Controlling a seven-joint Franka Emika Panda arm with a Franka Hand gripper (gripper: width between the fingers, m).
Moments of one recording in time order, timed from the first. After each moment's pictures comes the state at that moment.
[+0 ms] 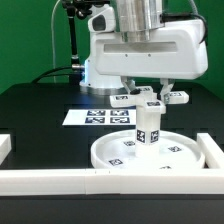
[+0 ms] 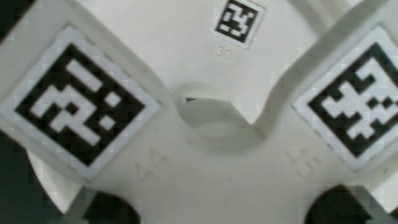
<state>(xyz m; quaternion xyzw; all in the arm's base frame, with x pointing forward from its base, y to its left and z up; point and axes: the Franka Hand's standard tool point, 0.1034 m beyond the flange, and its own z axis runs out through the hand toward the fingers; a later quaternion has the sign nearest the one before) 0.564 0.037 0.102 -0.91 0.40 0.02 0.06</state>
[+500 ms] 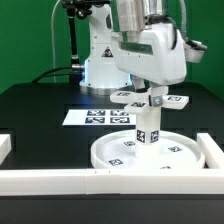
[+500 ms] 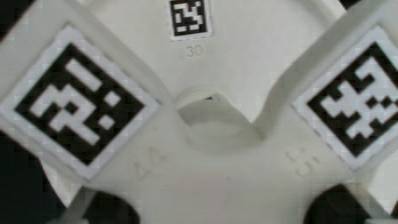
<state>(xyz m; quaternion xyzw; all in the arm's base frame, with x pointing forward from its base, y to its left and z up) 0.564 0.036 0.102 -0.79 0.62 0.03 0.06</state>
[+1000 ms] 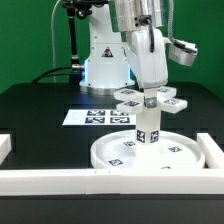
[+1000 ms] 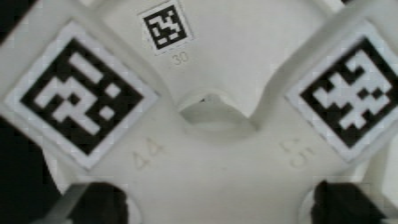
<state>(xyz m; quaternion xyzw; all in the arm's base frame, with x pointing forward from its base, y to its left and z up) 0.565 0.036 0.102 -0.71 0.70 0.04 0.06</state>
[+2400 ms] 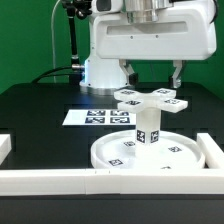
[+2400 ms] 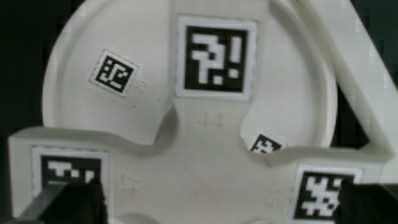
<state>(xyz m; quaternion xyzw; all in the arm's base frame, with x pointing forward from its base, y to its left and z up) 0.562 0.046 0.131 -0.96 0.27 0.02 0.05</state>
